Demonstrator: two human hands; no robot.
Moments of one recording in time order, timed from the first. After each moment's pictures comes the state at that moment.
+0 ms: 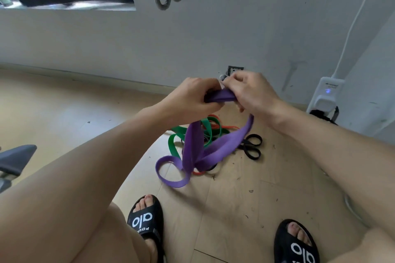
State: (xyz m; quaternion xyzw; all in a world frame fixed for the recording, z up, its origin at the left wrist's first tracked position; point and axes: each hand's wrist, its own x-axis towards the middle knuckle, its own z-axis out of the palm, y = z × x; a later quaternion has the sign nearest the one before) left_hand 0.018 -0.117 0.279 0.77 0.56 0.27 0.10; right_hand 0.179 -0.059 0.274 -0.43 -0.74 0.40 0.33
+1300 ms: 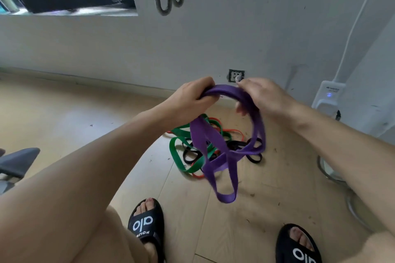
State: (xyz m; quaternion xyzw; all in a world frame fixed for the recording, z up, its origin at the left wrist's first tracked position) left_hand 0.018 -0.120 0.287 0.72 0.62 0.27 0.18; right_hand 0.207 -0.057 0.285 -0.45 -0.72 0.46 0.26
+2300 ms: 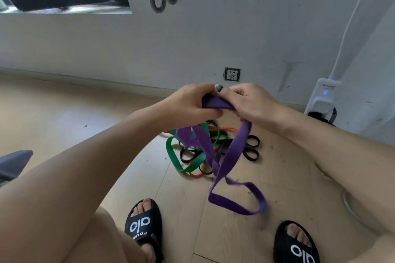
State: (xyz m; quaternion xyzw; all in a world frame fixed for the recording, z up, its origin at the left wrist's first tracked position) left_hand 0.018 -0.120 0.283 0.76 0.58 0.22 0.21; right_hand 0.195 -0.061 0.266 -0.41 -0.80 0.38 0.23
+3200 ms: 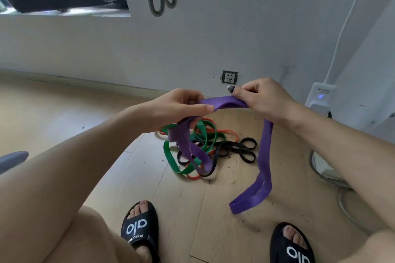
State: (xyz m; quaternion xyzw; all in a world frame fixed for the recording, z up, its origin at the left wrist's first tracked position) left_hand 0.001 -0.134 0.290 0.61 0.58 0.27 0.48; right_hand 0.227 -0.046 0.275 -0.41 -0.81 0.34 0.27
